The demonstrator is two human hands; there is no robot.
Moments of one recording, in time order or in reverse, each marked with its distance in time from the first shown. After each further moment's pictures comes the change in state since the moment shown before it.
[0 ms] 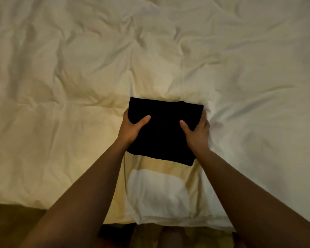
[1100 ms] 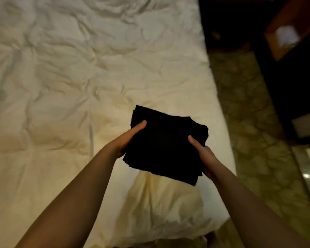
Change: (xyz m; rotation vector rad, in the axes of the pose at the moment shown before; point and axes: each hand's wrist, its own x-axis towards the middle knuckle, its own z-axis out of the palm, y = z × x) left_hand -0.096 0.228 0.101 -0.101 -0.720 -0.248; right_hand -0.069 -0.029 -0.280 0.603 -0.229 0.275
